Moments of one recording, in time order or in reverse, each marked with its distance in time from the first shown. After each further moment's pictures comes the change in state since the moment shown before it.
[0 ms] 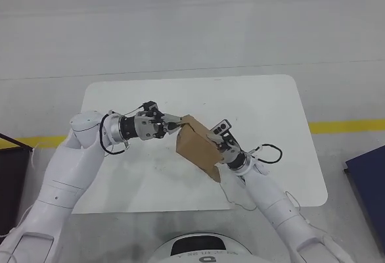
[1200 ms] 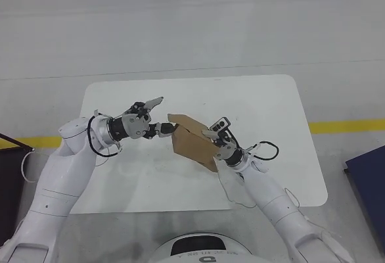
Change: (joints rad) left arm 0.074 0.017 -0.062 -0.036 -0.134 0.010 0.107; right arm 0.030 -0.011 -0.001 0.038 -0.048 -0.034 -0.053
